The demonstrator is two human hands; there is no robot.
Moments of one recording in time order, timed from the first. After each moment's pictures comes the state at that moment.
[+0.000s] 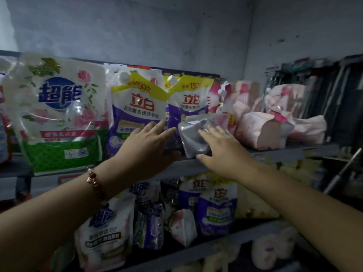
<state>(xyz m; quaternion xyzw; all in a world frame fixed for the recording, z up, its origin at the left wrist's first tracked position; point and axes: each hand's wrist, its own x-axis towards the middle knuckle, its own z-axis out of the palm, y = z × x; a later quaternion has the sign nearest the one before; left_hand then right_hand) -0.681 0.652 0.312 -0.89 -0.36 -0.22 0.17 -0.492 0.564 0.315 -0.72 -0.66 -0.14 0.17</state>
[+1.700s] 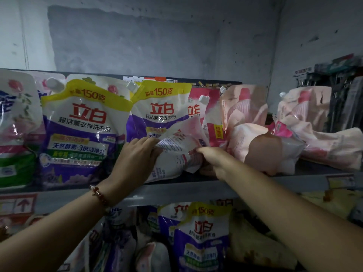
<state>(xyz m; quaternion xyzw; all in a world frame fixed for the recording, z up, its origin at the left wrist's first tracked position) -0.538 0.730 0.279 -0.81 -0.39 -0.41 0.17 -0.328 0.693 0.303 -0.60 -0.40 0.43 0.54</state>
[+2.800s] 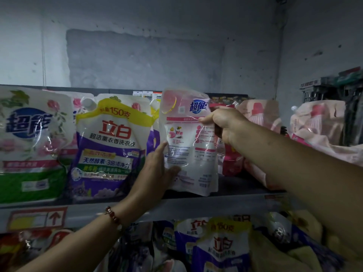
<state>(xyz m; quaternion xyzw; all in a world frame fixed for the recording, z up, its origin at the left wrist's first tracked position) -0.561 0.730 0.272 -0.78 -0.33 -0.51 -0.18 -0.379 0.675 0.423 -0.52 -0.48 0.34 0.62</state>
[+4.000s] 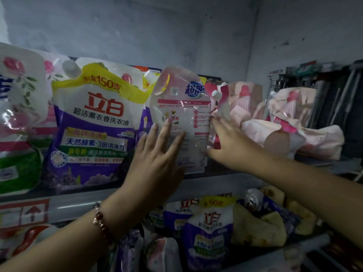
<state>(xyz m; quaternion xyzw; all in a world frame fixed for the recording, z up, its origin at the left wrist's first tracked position) -0.578 0.703 0.272 -0.85 -0.35 -0.34 0.18 -0.381 0.643 0.339 -0.70 -0.67 -0.14 0.22</state>
